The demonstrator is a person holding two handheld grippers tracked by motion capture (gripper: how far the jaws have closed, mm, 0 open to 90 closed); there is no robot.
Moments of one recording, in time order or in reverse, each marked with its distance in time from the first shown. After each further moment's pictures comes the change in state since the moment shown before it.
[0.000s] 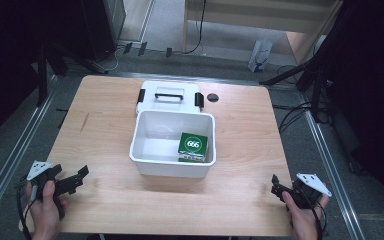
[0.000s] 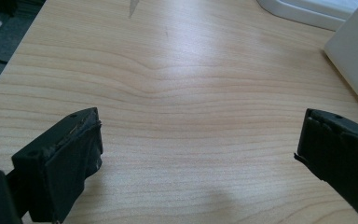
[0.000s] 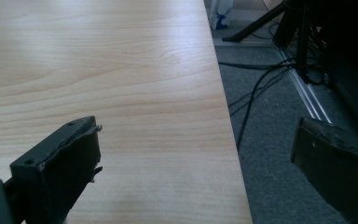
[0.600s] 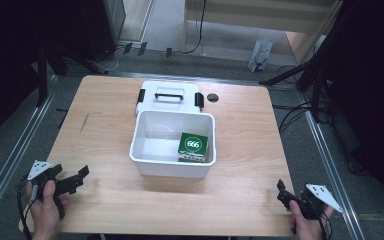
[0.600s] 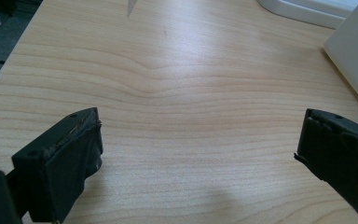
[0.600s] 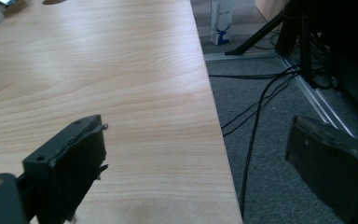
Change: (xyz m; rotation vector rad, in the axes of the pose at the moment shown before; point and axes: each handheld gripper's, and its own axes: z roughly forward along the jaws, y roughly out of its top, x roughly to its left) left arm -0.001 0.000 0.001 0.007 -0.002 0.003; right arm -0.014 -0.019 -0.014 -0.089 0.033 0.092
